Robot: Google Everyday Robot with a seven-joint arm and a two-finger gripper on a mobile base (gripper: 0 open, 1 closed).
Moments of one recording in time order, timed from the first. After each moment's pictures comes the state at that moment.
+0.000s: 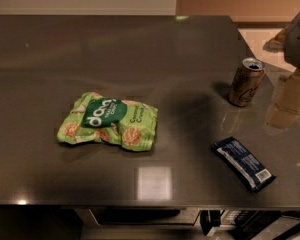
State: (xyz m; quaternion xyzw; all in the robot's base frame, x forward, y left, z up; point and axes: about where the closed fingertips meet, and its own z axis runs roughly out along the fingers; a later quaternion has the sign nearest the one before) arm 0.438 -0.217 0.976 -0.60 0.78 -0.03 0.16
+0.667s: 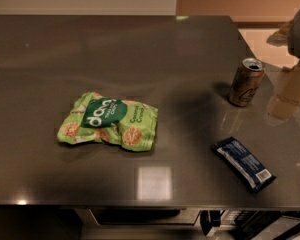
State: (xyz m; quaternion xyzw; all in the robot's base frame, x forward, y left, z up) arm 0.453 -0.222 0.983 -0.59 0.78 -0.03 0.17
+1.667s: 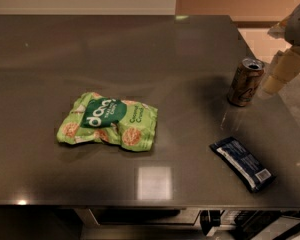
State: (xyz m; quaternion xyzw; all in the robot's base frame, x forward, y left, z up) arm 0.534 -0.258 0.962 -0.55 0.80 0.01 0.23
